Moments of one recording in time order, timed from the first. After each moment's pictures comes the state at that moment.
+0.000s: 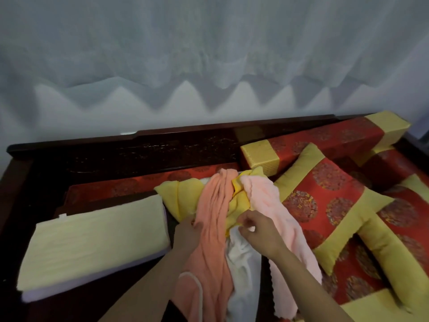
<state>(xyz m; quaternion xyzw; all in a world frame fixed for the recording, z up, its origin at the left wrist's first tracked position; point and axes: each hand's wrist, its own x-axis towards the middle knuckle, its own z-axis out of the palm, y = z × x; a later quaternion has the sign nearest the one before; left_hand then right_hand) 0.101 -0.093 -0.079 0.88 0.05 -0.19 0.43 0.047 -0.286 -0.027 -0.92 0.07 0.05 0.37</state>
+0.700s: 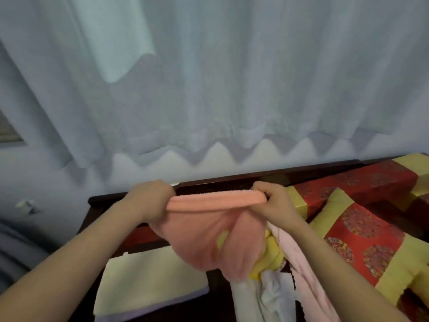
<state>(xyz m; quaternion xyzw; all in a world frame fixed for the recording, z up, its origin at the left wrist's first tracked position) 0.140 0.041 0.232 0.97 -0.21 -0.03 -0.12 0.111 -0.240 0.162 -0.84 -0.14 -0.16 0.50</state>
